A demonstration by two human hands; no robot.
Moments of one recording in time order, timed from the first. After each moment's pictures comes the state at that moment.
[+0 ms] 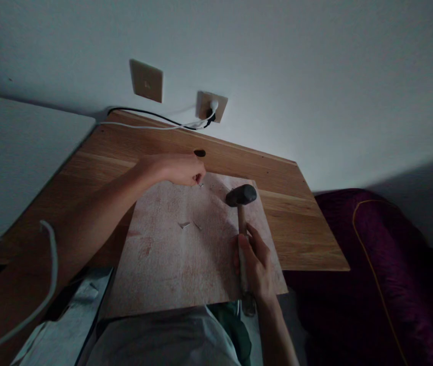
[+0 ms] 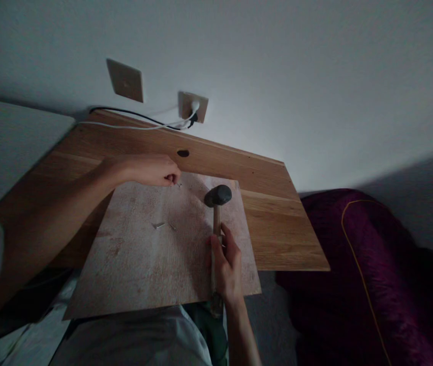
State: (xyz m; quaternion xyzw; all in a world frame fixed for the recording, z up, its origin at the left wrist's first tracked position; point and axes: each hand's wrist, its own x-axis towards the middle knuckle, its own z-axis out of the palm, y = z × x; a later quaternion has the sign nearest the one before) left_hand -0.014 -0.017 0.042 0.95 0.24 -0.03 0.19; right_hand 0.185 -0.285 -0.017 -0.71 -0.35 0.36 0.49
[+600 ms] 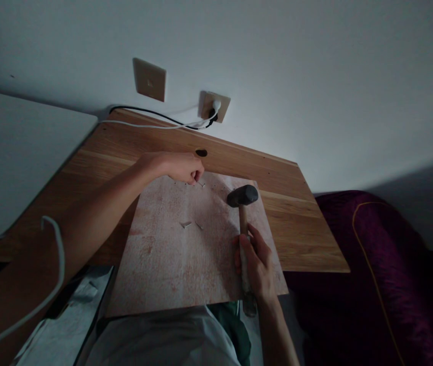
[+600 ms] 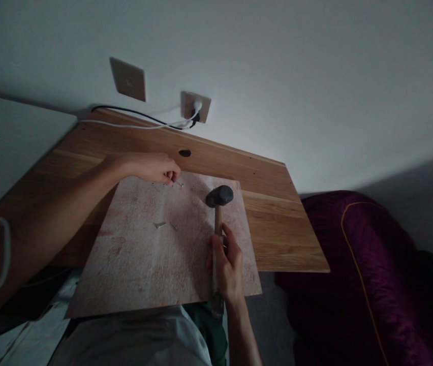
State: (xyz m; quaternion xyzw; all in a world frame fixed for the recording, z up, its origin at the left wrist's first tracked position) left_hand -0.019 -0.001 0.034 0.94 0.25 -0.06 0.21; right_hand 0.185 -0.285 -0.017 -0.70 -0.35 0.37 0.49
